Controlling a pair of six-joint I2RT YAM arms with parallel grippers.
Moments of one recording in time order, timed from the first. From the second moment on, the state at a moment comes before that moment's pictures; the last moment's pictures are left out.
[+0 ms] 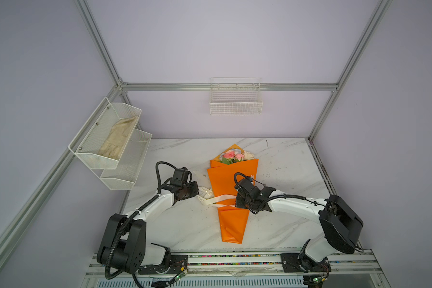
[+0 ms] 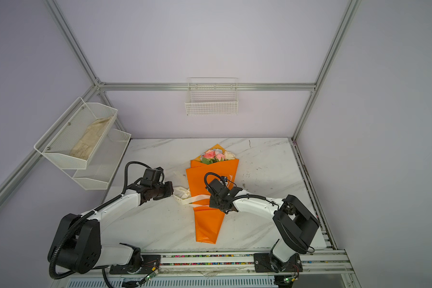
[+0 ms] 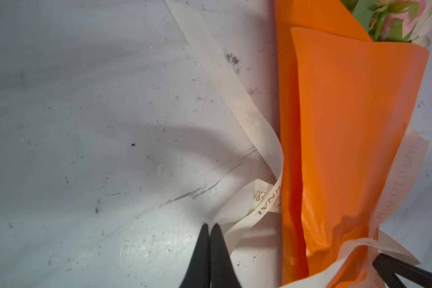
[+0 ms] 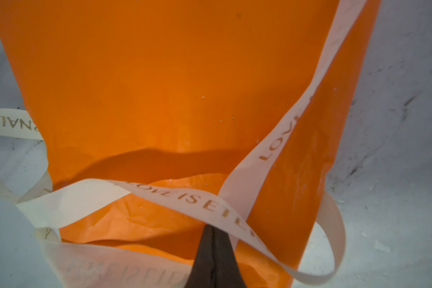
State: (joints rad) left arm -0.26 1.37 0.75 -0.37 0.12 -0.53; right arm 0.88 1.59 0.95 -0.44 0.15 0.94
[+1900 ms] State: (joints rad) left arm -0.30 1.63 0.99 -0.25 0.44 -0.33; right arm 0.88 1.51 0.93 -0.44 0.09 0.97
